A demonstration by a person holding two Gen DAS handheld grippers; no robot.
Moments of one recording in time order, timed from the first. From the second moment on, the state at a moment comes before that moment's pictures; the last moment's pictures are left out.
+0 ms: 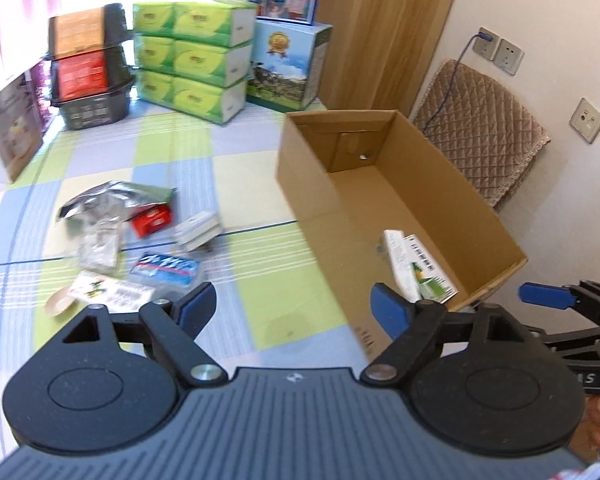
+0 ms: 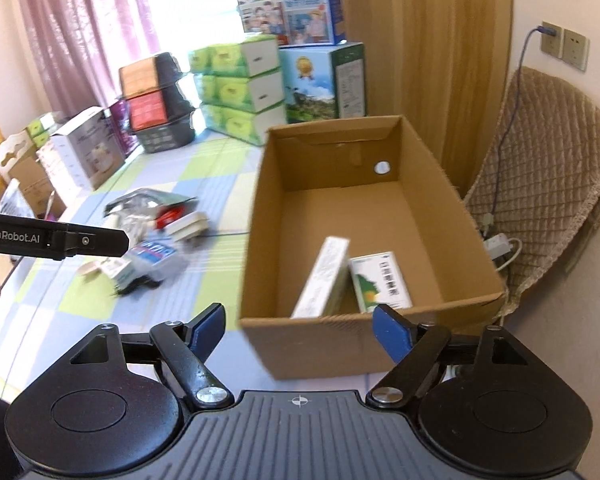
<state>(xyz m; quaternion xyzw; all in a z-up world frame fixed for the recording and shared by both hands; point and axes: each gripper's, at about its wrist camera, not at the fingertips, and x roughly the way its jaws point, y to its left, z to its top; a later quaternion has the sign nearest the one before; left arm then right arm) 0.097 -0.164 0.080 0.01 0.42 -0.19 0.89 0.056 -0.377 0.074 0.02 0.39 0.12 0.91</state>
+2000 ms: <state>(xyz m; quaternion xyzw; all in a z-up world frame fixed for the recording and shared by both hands) 0.188 -0.041 -0.061 0.47 0.34 -0.45 0.67 0.197 -0.154 -0.030 -0.28 0.45 0.42 0.74</state>
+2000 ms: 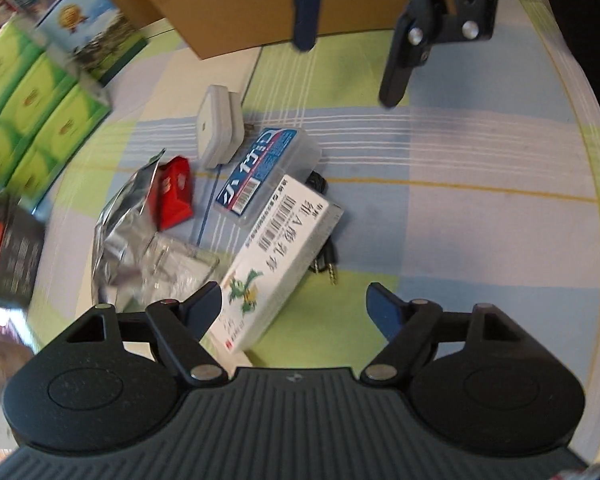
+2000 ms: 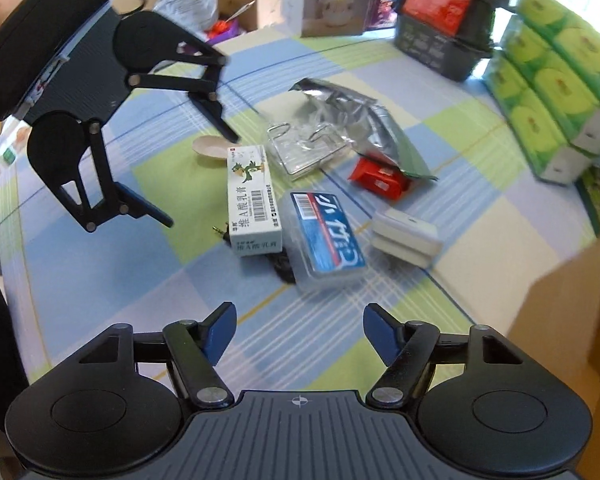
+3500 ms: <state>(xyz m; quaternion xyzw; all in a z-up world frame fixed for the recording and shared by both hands) 0.172 -0.051 -0.080 0.26 0.55 -0.32 0.73 0.154 -0.192 -0.066 -0.14 0.56 0.23 0.78</state>
